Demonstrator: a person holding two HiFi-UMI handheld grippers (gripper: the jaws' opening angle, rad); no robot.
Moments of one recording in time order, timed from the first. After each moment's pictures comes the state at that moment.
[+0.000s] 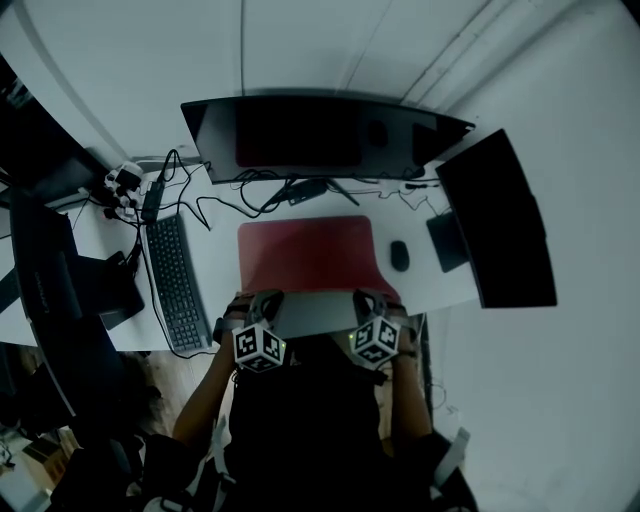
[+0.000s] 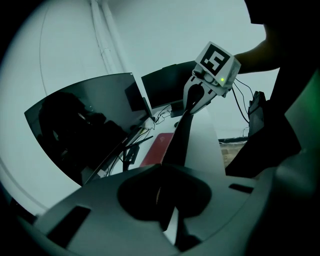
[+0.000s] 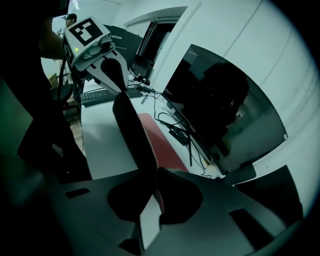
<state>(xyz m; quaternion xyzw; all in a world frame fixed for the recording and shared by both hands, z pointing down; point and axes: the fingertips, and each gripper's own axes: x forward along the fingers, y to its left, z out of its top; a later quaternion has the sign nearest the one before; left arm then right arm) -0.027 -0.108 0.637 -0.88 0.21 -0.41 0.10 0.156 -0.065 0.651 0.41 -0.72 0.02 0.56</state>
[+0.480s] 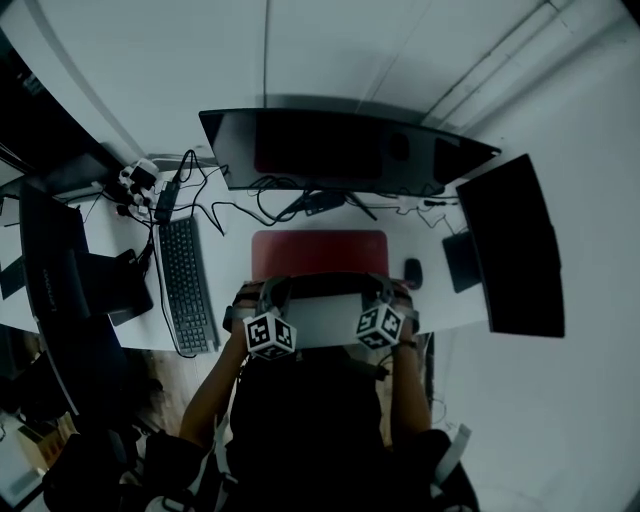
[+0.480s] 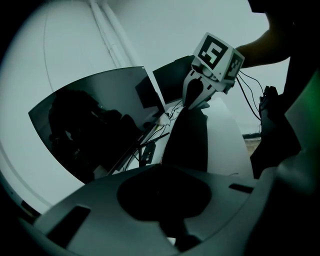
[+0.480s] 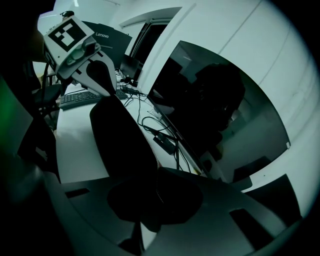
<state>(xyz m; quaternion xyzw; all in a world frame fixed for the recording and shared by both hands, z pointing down) -0.025 -0.179 0.641 -0.86 0.27 -0.42 0.12 0.161 -0.158 0.647 0.45 -0.71 0.00 0.54</state>
